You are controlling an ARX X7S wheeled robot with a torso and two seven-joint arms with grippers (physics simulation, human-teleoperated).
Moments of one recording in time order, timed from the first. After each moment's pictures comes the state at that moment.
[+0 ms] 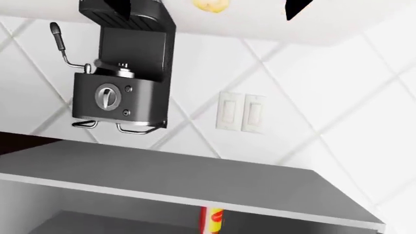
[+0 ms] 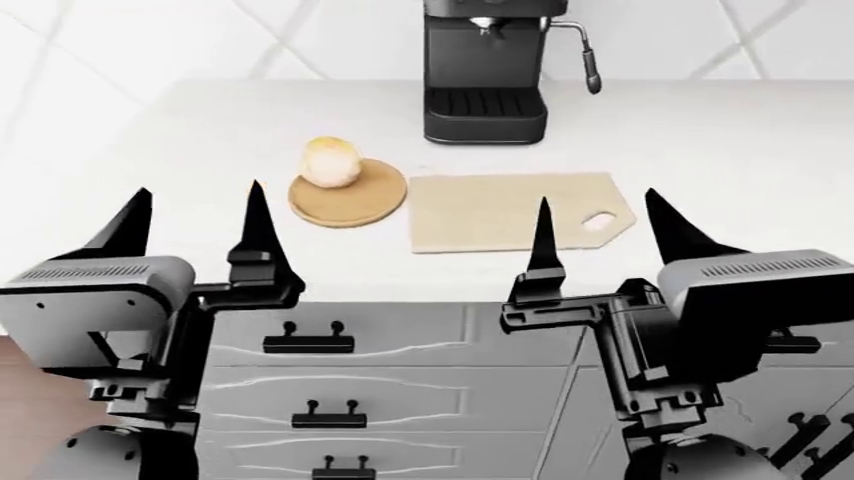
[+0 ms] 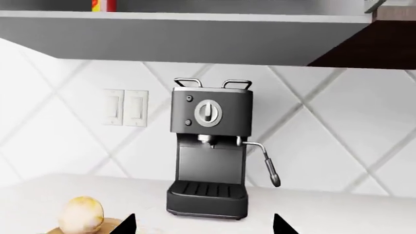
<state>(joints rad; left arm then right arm) -0.25 -0.18 -0.04 0.71 -0.36 -0.52 -0.16 0.29 0.14 -0.10 -0.86 0.15 0.77 0.14</state>
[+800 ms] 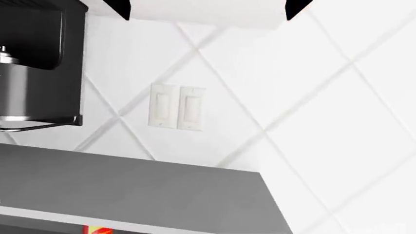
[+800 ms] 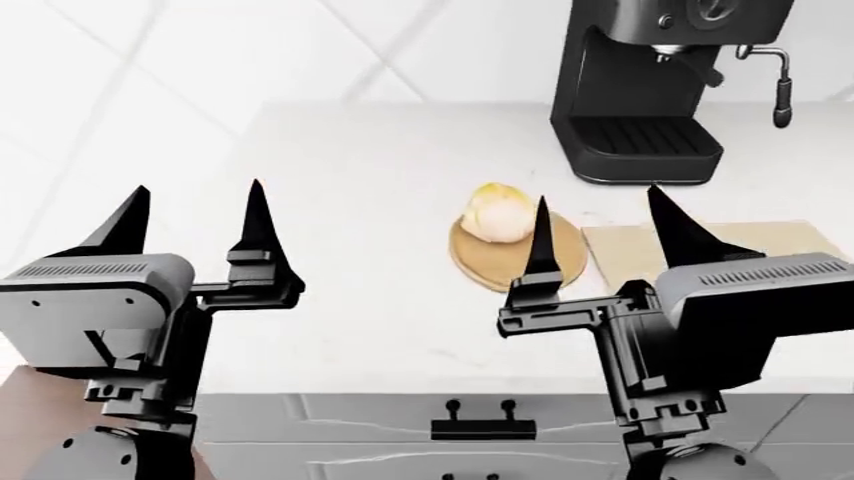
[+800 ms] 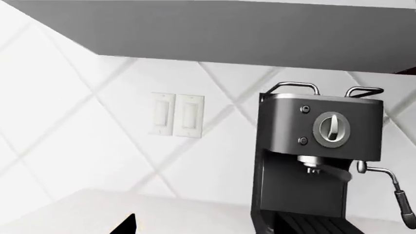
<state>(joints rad) -0.25 -0.21 -0.03 0.74 -0.39 -0.55 -0.20 0.28 0.18 -0.15 -0.89 0.15 0.77 0.18</state>
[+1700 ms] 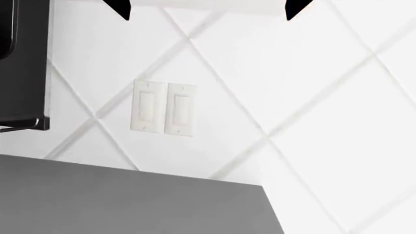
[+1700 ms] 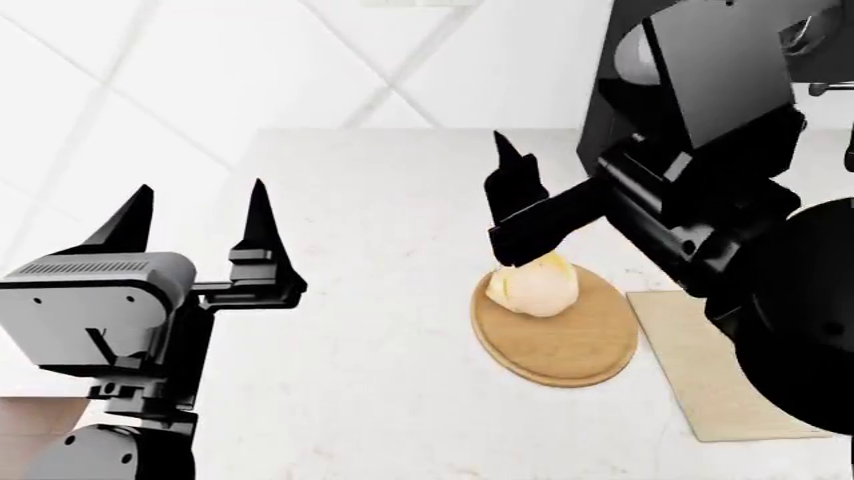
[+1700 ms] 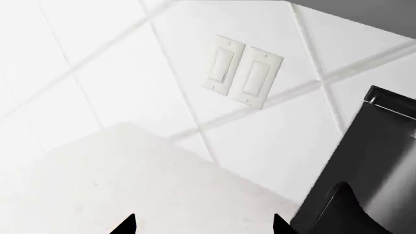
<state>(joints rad) -0.26 -0.24 -0.02 0.74 -0.42 -0.54 -0.22 1.31 0.54 -0.26 -0.50 1.83 1.42 1.08</state>
